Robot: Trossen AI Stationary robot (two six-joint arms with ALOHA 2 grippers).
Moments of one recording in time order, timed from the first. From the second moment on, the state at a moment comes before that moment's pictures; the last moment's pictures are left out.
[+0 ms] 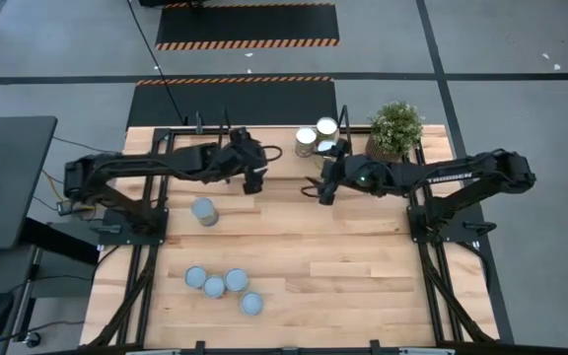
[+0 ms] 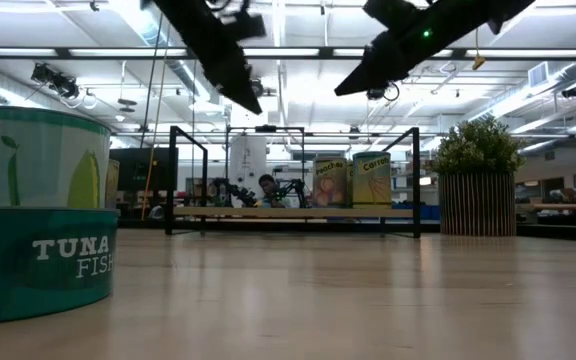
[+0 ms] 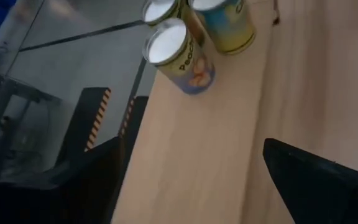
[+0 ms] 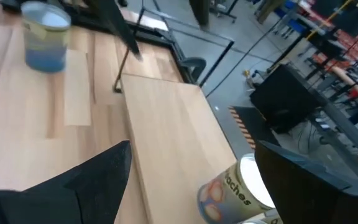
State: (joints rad) left arm 0.18 1.43 1.17 -0.46 -0.47 0.30; right arm -0.08 1.26 0.82 0.05 0.44 -0.32
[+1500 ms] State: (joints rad) left arm -0.10 0.47 0.52 -0.26 -0.60 0.05; right arm -0.30 1.90 1.45 -0.50 0.71 -0.55
